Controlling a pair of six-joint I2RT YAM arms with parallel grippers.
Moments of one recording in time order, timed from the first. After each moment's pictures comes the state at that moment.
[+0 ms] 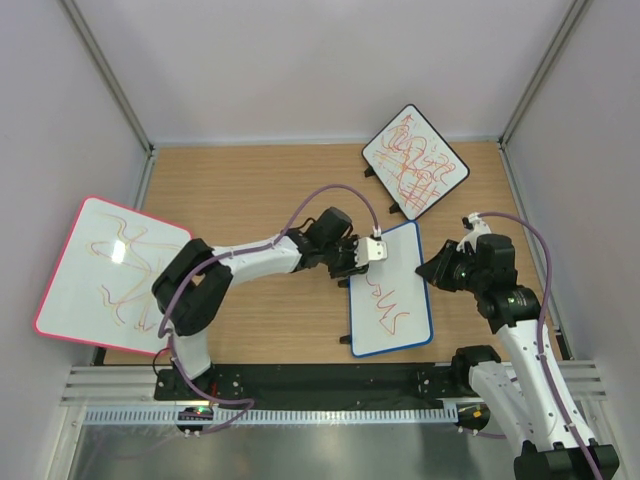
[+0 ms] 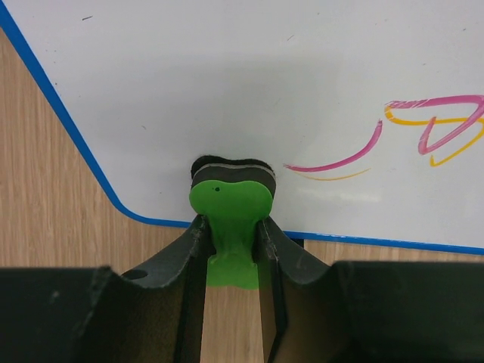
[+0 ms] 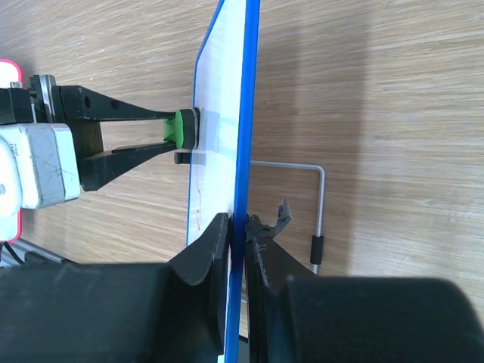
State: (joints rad) left arm -0.86 1.83 1.20 -0.19 0.36 0.61; right arm 0.09 0.67 0.63 -0.60 -0.35 0.45
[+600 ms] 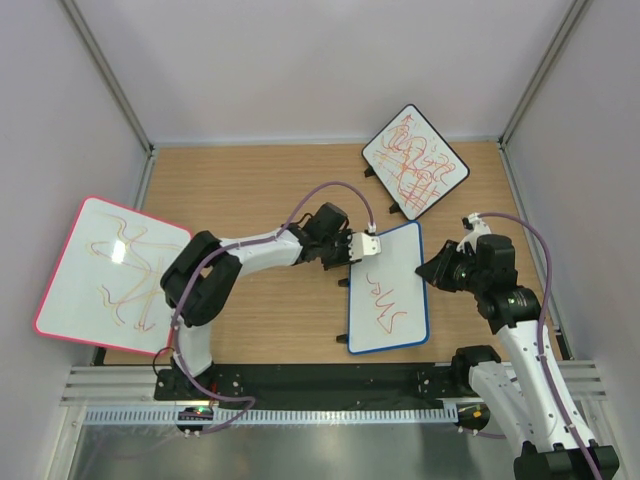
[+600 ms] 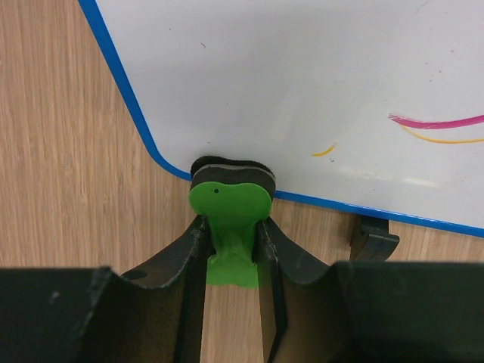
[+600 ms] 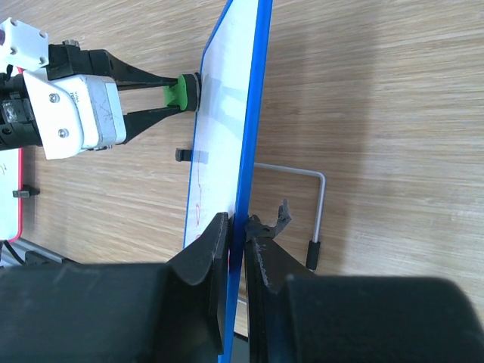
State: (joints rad) left arm -0.80 1.91 1.23 -0.20 0.27 0.70; right arm 0.09 0.66 0.63 -0.61 -0.35 0.45
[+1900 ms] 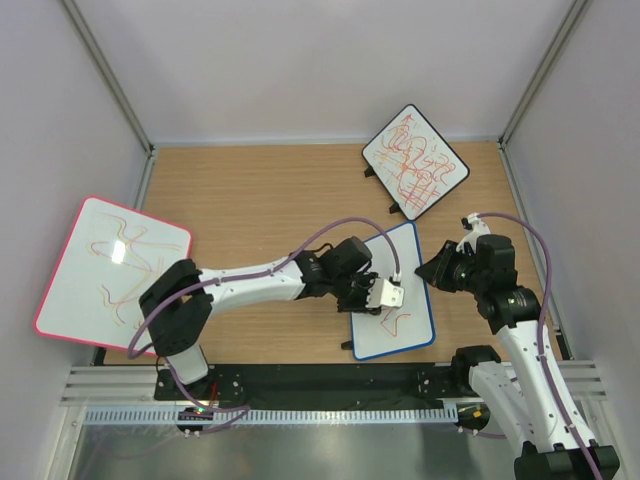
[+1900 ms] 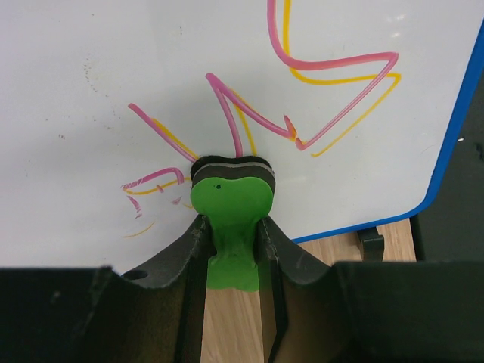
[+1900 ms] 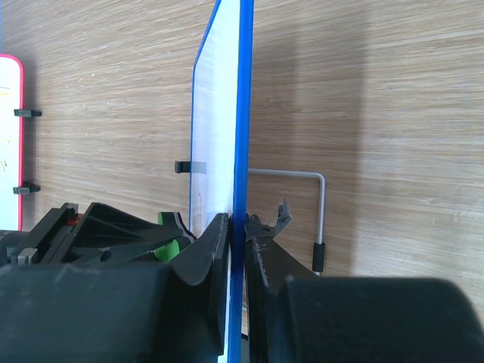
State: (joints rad) left arm -1.08 1.71 1.18 -0.36 0.40 0.63; right arm 0.09 0.66 0.63 -0.61 -0.36 0.45
